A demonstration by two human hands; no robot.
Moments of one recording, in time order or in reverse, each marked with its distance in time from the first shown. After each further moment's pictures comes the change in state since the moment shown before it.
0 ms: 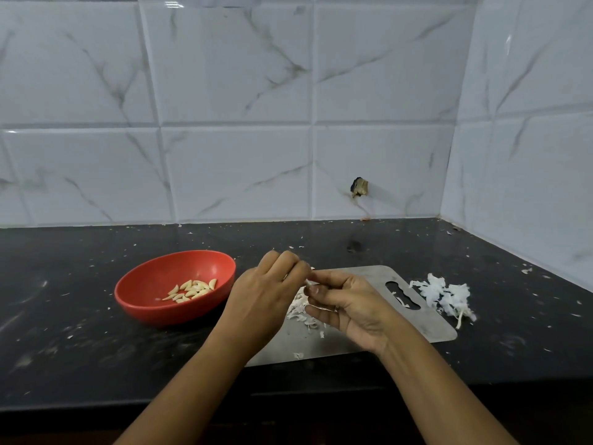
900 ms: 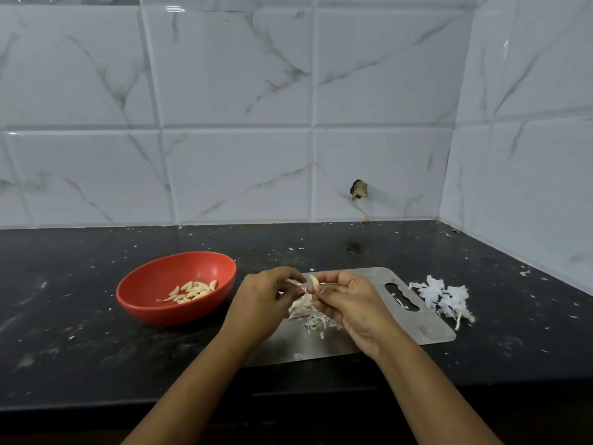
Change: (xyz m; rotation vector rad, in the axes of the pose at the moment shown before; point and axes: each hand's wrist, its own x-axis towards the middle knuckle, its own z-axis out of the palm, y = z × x) left_hand -0.002 0.002 0.004 -0.725 -0.203 -0.577; right_hand 0.006 0.012 -0.006 -0.136 0.147 -0.139
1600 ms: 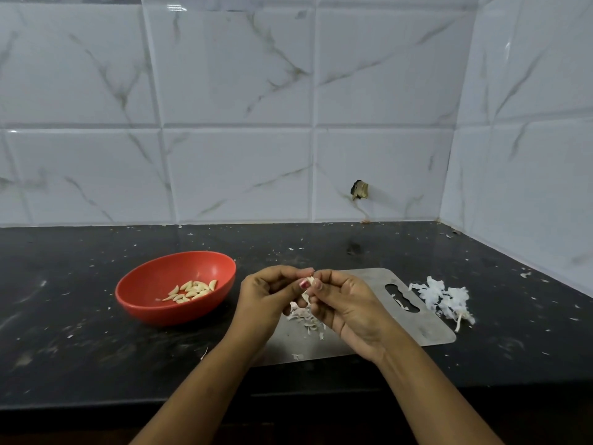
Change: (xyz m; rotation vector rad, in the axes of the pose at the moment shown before) left_hand -0.008 0.016 0.006 -0.843 0.053 -0.158; right_hand -0.006 -0.006 0.001 0.239 -0.214 0.043
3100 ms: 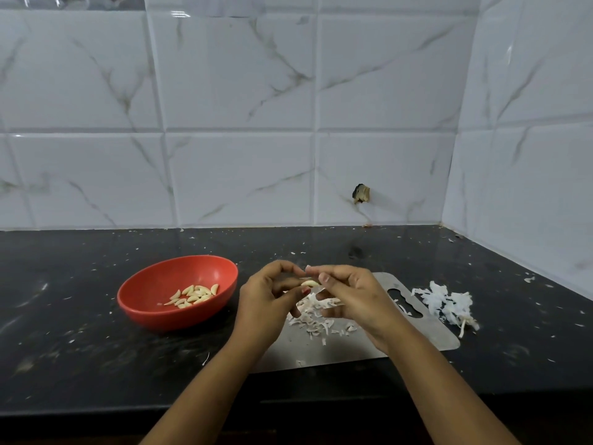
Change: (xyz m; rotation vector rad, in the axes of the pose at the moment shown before) left_hand 0.003 0.004 0.001 0.257 0.102 0.009; right_hand 0.007 -0.013 -0.007 -0.519 0.092 -0.141
